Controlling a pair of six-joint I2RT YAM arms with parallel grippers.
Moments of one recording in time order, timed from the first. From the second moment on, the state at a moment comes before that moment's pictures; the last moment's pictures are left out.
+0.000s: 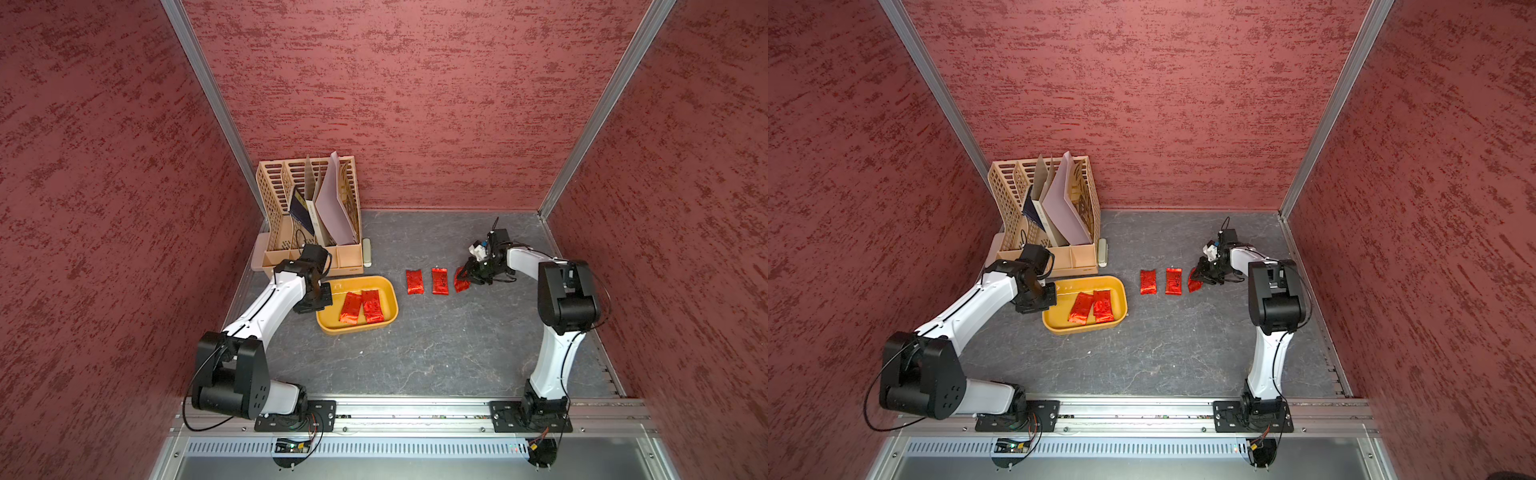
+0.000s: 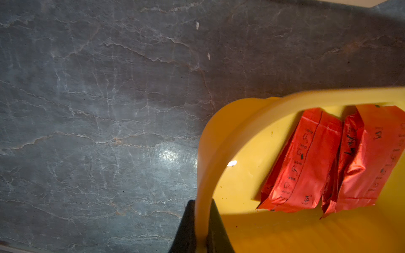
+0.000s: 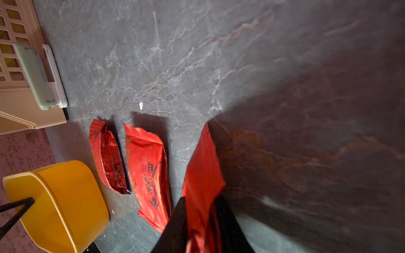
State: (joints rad) left arm -0.16 1.41 1.02 -1.01 -0.10 -0.38; right arm 0.05 2.02 1.31 -0.54 -0.59 0.29
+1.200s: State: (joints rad) left arm -0.16 1.42 1.02 -1.00 -0.10 -0.38; right arm 0.02 1.96 1.27 -0.52 -0.45 0.32
